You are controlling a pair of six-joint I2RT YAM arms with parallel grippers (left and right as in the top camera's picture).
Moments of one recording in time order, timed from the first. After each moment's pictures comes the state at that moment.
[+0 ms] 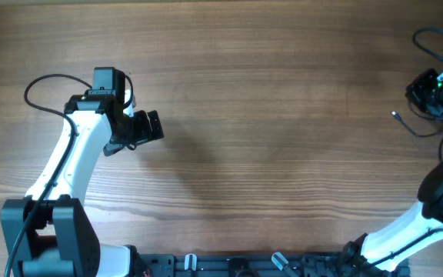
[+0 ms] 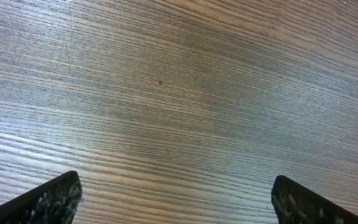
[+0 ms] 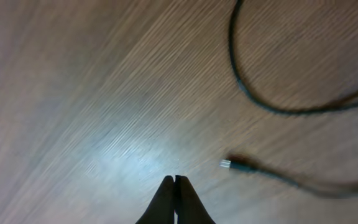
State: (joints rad) left arm -0.01 1.59 1.10 -0.93 0.10 -0.30; right arm -0.54 1.95 1.47 -0.72 -0.29 0.33
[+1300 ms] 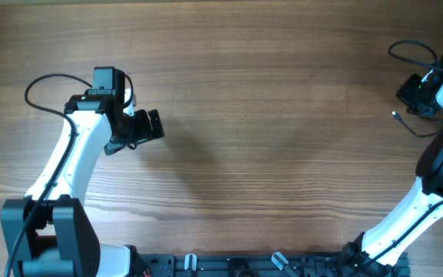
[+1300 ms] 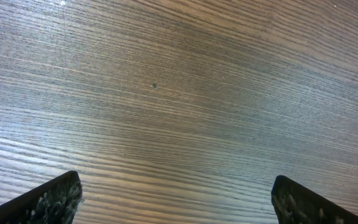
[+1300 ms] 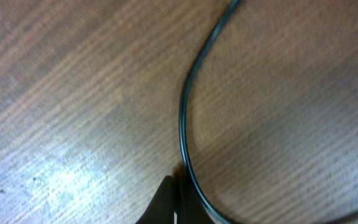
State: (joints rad) left arm -0.01 1.59 1.10 -0.91 0.12 -0.30; right arm -0.49 2.17 1.50 -0.54 -0.04 0.22
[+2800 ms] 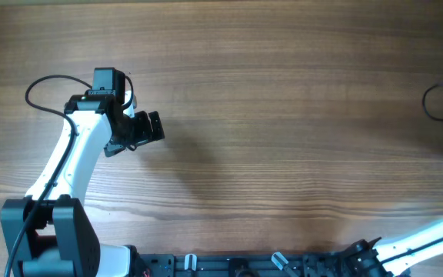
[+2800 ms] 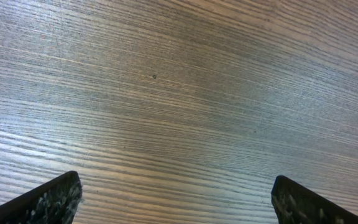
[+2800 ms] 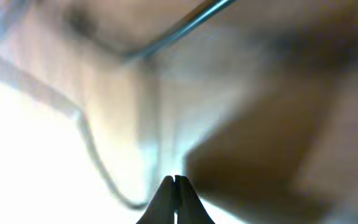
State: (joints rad) left arm -0.01 1.59 1.10 -0.94 0.12 -0.29; right arm -0.98 2.22 1.44 -0.40 -0.69 0.48
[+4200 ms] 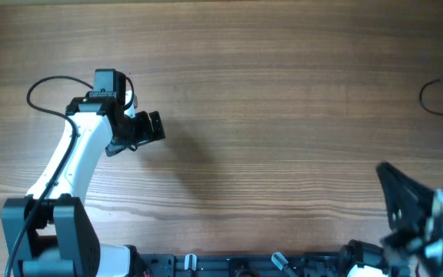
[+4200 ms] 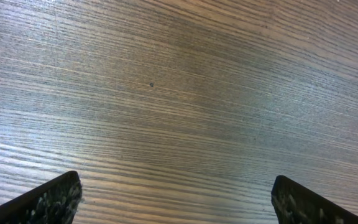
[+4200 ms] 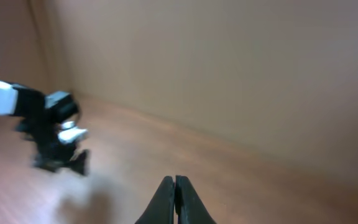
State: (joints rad) left arm -0.01 1.59 1.07 -0.89 0.13 -0.29; right arm -0.28 0.55 1.48 -1.06 -0.70 -0.22
